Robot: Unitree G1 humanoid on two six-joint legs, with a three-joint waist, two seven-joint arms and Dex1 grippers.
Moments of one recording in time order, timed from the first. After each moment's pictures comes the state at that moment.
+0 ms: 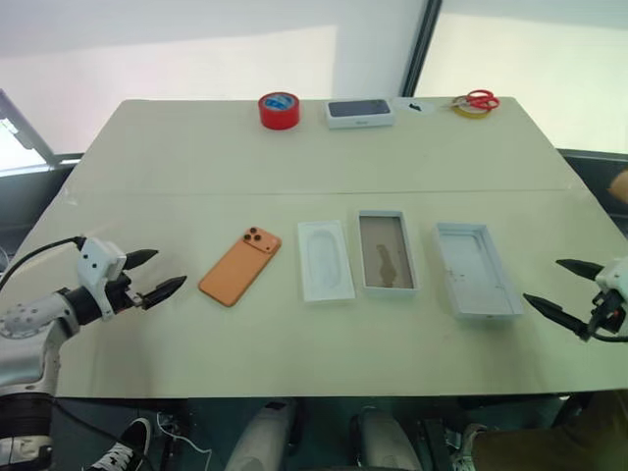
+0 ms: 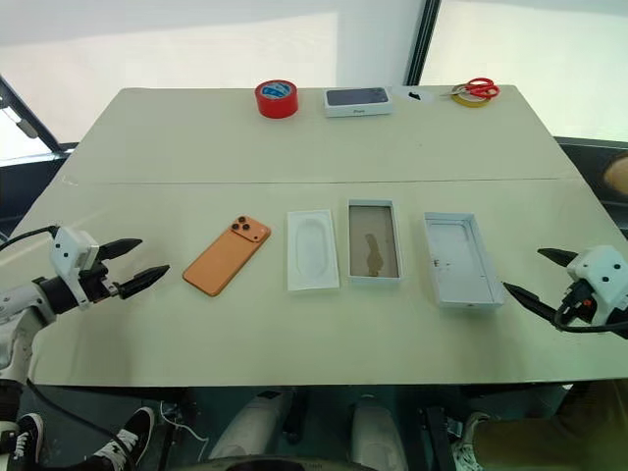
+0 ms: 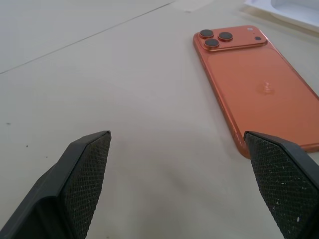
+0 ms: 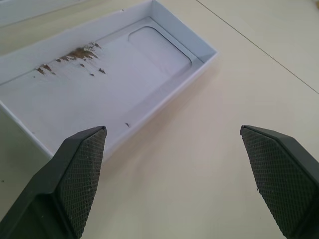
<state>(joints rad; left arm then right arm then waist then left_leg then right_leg) -0.10 0.77 0.31 0.27 -0.38 0.08 -1.02 0.07 -0.94 -0.51 0.36 0.32 -0.14 1.08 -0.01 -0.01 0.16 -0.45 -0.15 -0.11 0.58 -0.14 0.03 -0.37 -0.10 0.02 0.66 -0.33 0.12</state>
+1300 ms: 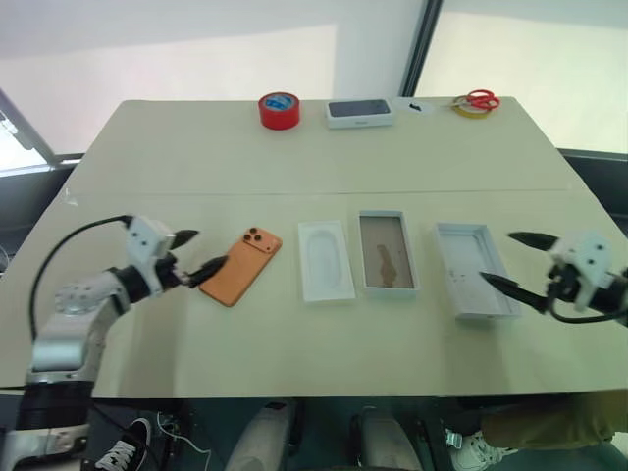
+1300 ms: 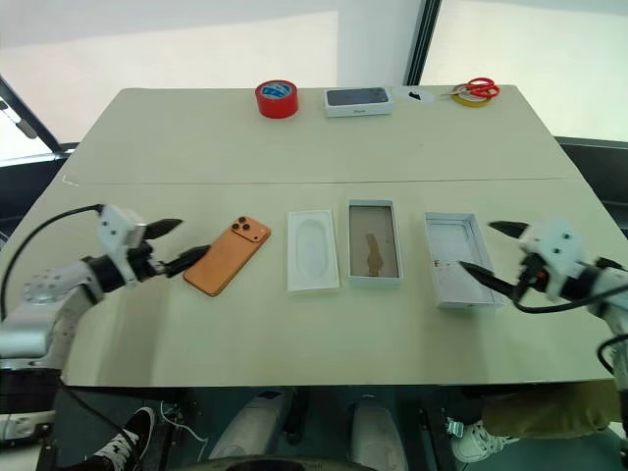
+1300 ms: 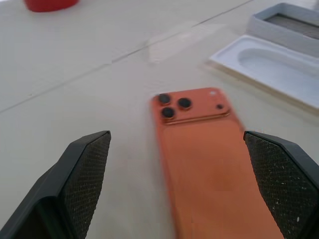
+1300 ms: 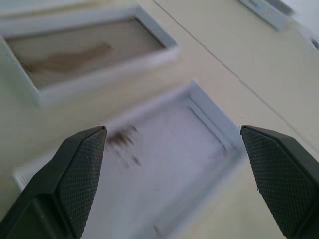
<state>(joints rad) -0.20 0.65 0.13 -0.13 -0.42 0.48 -0.77 -0.08 -0.91 -0.29 -0.01 0.35 0.05 1.04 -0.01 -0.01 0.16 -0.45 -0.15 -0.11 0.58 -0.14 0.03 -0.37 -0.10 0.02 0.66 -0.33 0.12</state>
